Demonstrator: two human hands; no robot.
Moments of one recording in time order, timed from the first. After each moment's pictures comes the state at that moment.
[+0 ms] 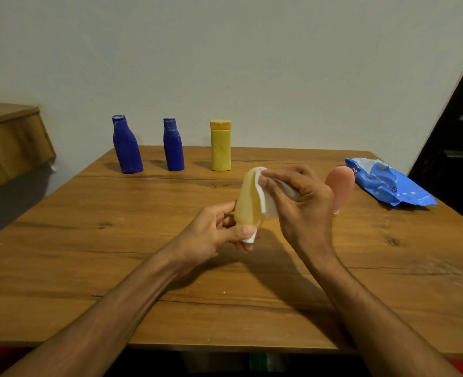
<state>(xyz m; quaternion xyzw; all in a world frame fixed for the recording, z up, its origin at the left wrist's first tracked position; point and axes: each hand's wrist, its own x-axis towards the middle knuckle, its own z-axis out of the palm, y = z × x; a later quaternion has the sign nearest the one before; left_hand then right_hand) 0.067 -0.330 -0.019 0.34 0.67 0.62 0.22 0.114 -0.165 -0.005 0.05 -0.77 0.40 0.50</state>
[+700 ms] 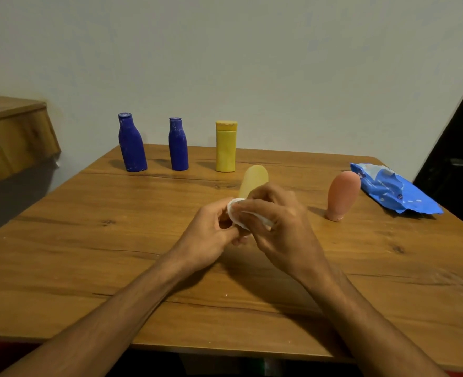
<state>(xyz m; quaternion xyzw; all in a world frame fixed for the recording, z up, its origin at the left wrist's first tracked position) 0.066 -0.327 -0.022 0.32 0.73 0.60 0.11 0.118 -0.178 -0.016 0.17 -0.88 0.19 0.39</state>
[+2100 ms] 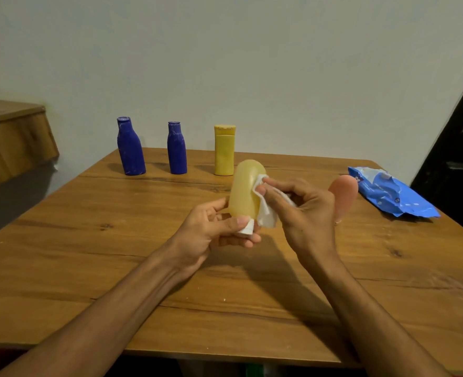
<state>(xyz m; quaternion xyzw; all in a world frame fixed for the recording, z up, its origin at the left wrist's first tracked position) 0.062 -0.331 -0.016 0.27 0.53 0.75 0.28 0.116 -0.168 -0.001 0.02 -0.74 0.54 0.40</state>
